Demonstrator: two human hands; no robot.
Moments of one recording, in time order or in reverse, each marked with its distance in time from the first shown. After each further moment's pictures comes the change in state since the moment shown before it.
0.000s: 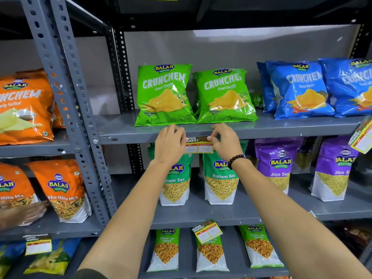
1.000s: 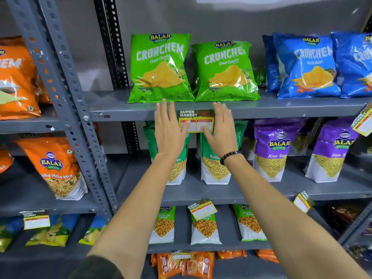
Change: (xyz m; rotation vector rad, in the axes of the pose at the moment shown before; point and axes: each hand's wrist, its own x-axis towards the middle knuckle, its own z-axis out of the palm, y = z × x) left_hand -0.024 0.017 0.023 -0.017 0.110 -0.199; right_hand -0.027 0.018 0.034 -0.181 0.144 -0.143
